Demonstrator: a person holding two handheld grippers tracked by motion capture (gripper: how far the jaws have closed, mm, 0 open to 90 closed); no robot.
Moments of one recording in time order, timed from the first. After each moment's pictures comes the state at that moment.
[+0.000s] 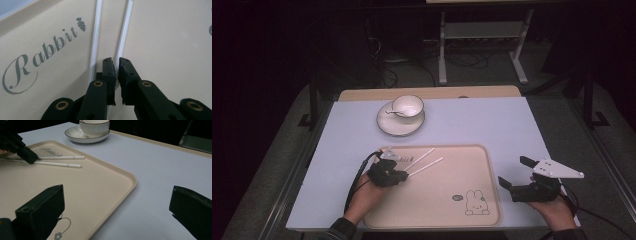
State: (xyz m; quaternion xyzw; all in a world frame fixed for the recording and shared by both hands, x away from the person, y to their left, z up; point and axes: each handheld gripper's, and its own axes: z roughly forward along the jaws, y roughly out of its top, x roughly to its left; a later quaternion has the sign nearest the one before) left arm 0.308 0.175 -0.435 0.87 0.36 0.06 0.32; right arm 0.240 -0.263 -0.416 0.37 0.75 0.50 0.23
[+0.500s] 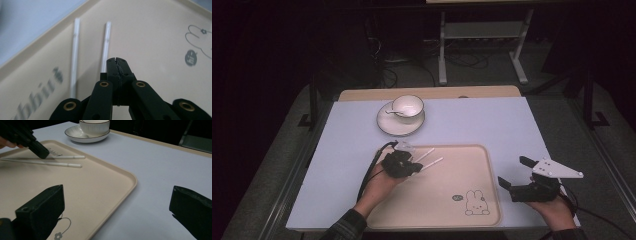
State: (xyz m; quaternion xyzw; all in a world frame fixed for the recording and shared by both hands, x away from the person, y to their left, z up) left arm 0.333 0.124 -0.420 0.88 0.30 0.04 0.36; right arm 0.240 -0.262 -0.416 0.37 0.75 0.49 0.23
